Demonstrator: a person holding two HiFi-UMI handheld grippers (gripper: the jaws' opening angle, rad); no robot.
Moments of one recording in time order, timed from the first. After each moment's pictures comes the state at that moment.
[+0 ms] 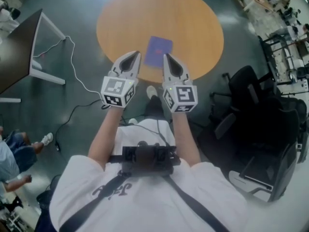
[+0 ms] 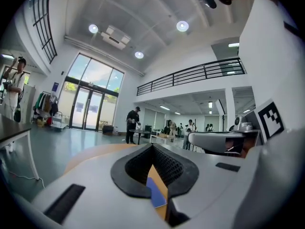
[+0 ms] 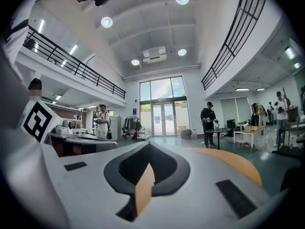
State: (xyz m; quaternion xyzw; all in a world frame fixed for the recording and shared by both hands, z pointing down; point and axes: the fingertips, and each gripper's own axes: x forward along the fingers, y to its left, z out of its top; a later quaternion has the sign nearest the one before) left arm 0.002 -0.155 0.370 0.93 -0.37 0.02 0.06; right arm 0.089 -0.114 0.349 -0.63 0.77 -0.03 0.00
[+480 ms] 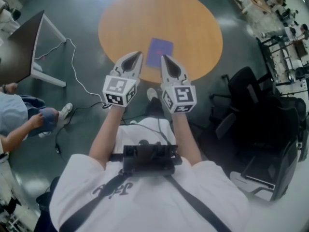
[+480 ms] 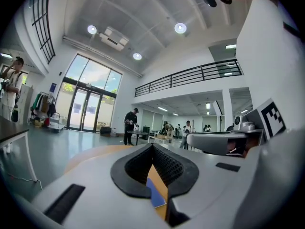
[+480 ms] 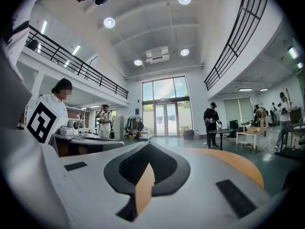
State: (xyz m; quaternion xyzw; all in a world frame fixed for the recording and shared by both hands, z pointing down) left arm -0.005 -0.149 0.363 0.93 -0.36 0.01 0.05; right arm 0.067 -0.107 0.342 -0.62 0.78 -0.02 0.00
